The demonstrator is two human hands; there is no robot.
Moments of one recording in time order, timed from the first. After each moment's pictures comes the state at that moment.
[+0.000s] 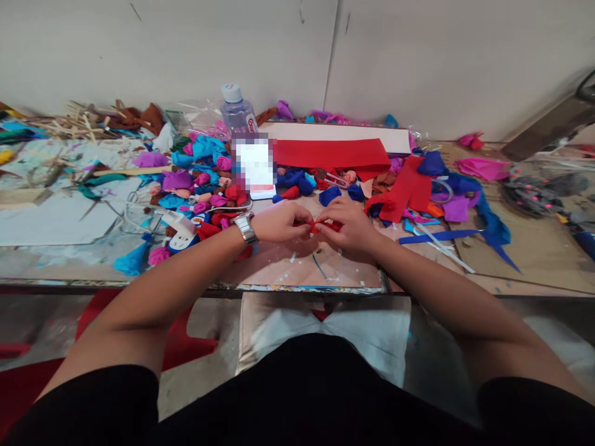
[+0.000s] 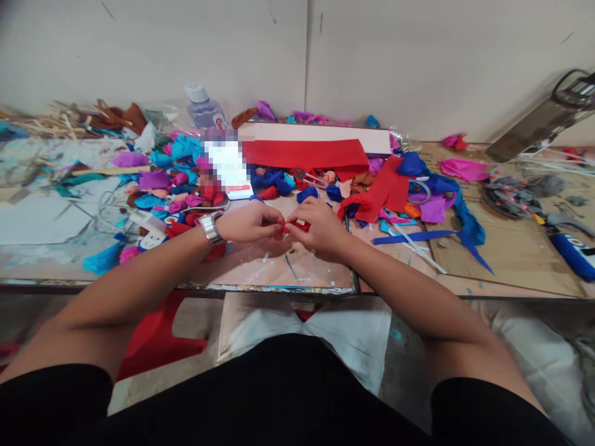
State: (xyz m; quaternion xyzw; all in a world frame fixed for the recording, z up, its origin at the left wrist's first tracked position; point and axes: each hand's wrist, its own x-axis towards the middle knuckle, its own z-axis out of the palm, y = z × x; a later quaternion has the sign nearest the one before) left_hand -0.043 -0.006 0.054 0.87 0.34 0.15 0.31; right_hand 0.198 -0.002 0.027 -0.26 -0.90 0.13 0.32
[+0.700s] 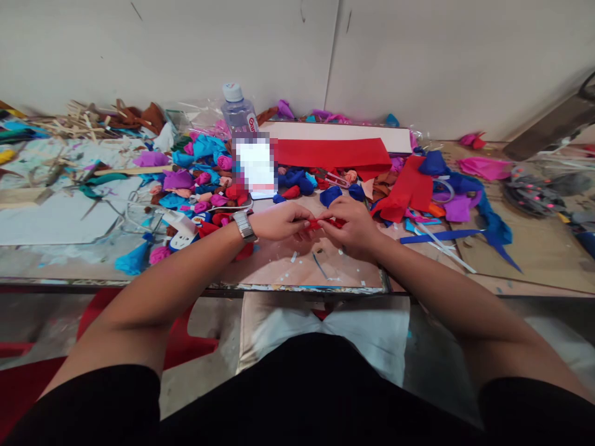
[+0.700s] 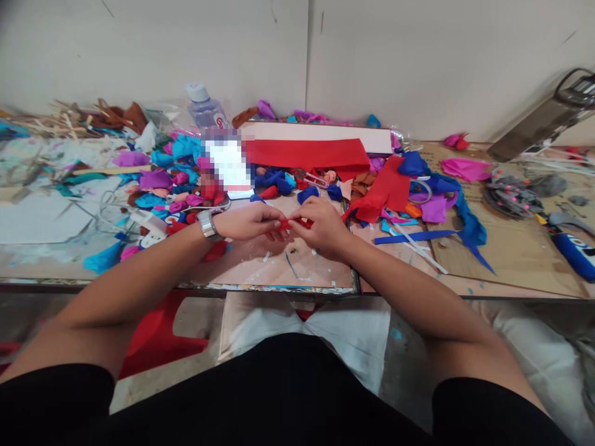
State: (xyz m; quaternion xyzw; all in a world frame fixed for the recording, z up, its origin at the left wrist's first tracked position) left_hand -0.044 -0.004 0.050 0.80 0.32 0.13 0.49; right_hand 0.197 -0.005 0.025 -0.30 -0.87 0.13 0.36
